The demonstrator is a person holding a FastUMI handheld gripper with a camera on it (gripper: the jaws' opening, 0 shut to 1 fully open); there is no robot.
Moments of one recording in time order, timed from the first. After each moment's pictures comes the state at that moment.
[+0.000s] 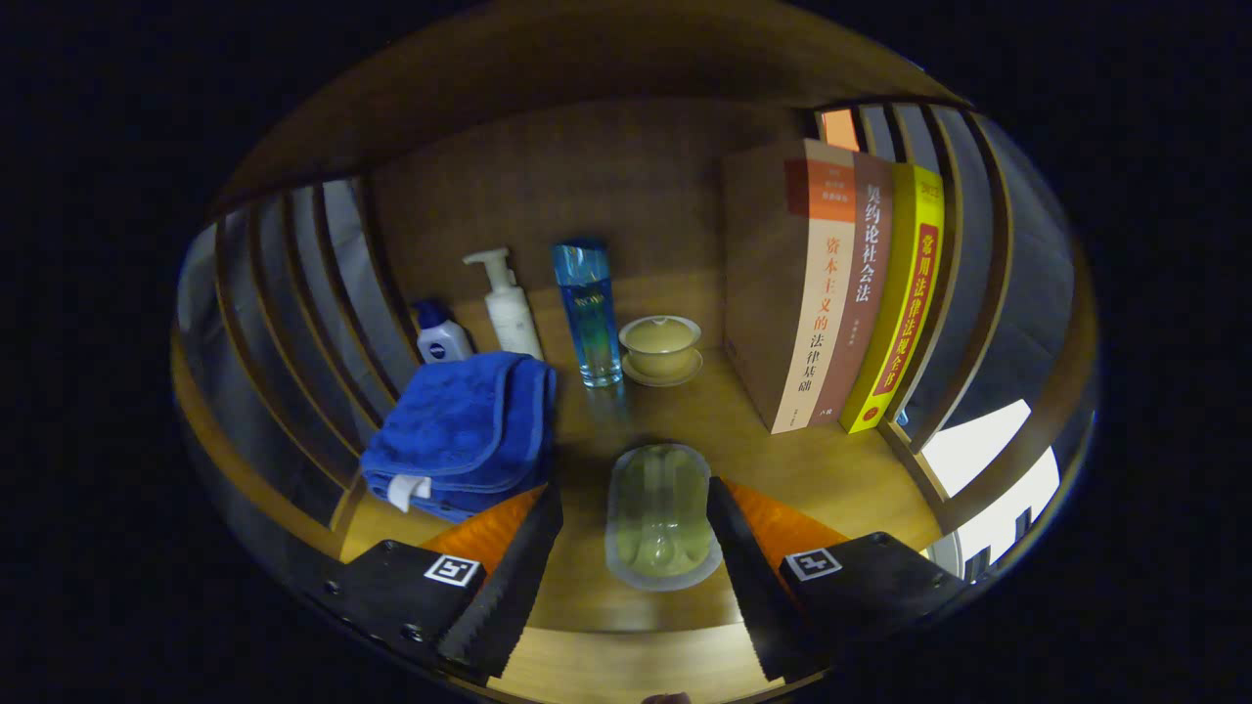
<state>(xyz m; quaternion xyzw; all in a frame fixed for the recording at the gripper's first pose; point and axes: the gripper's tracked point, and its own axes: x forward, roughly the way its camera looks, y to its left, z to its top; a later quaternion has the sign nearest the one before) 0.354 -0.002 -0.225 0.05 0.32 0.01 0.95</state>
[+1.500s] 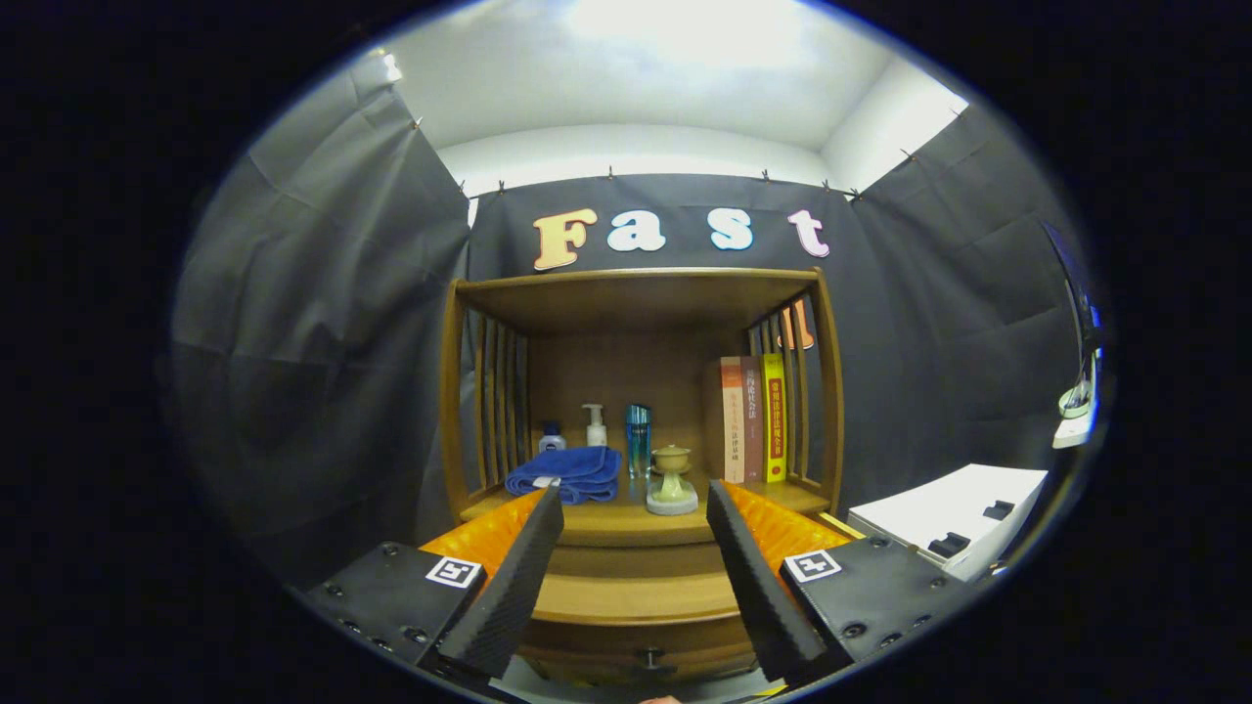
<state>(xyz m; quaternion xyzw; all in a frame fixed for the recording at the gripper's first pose) 0.032 0.016 -0.094 0.01 -0.03 0.03 1.00</state>
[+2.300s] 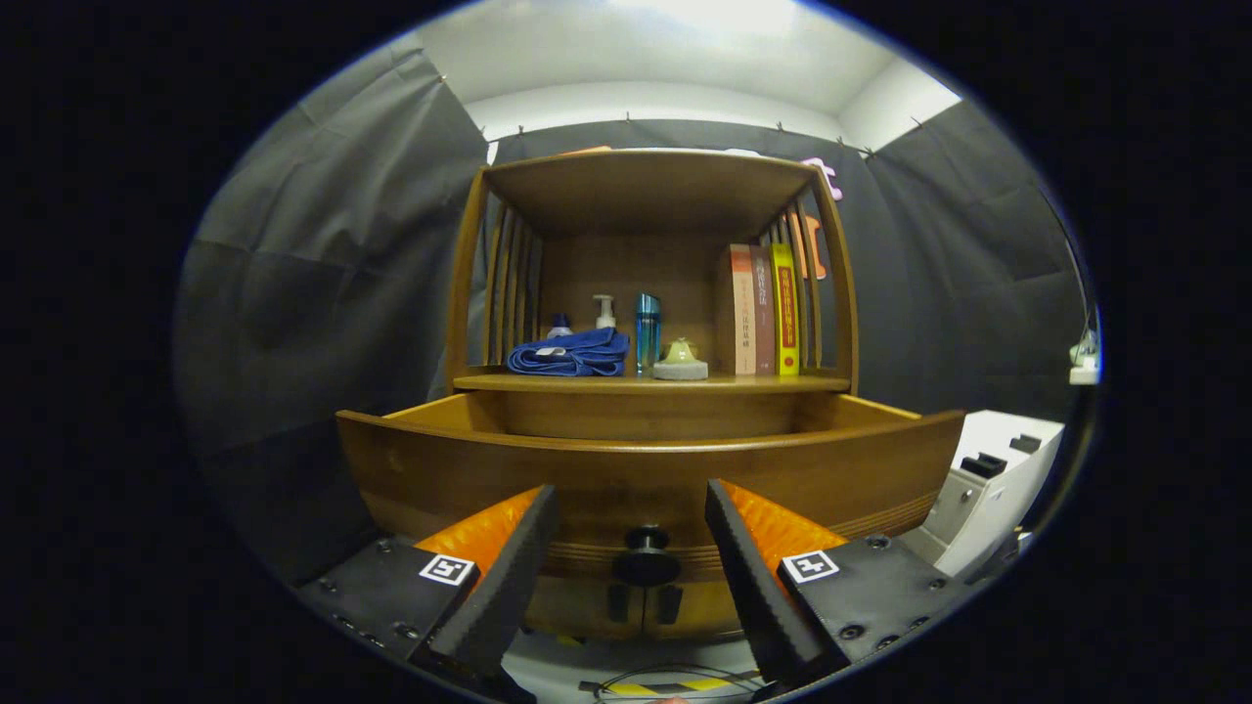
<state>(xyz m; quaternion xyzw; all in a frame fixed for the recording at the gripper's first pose) 0.013 0.014 -0.265 0.02 0.05 0.04 1.00</state>
